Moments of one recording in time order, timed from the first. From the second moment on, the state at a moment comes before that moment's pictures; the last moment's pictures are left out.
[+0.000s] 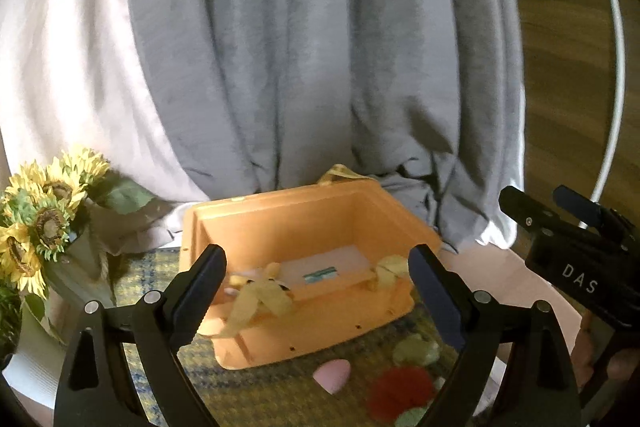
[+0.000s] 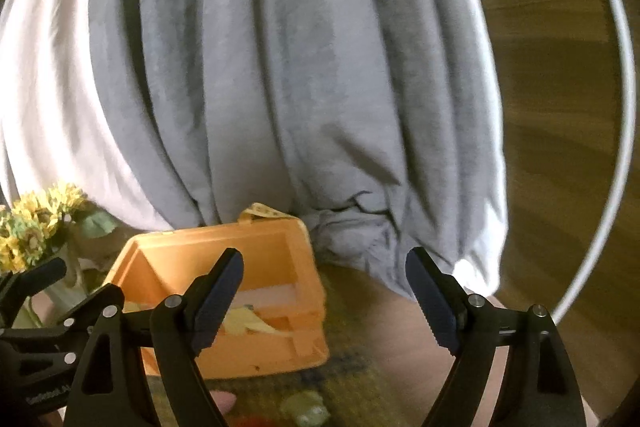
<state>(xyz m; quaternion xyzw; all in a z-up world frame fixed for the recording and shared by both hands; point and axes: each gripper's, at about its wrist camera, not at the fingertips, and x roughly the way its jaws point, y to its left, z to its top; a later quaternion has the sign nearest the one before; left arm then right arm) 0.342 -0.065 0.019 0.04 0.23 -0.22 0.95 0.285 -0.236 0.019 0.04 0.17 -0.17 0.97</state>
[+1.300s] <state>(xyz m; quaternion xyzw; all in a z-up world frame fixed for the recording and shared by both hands) 0.257 -0.070 -0.054 0.14 0.27 -0.36 0.89 0.128 -0.218 -0.064 0.14 0.23 -0.35 0.90</state>
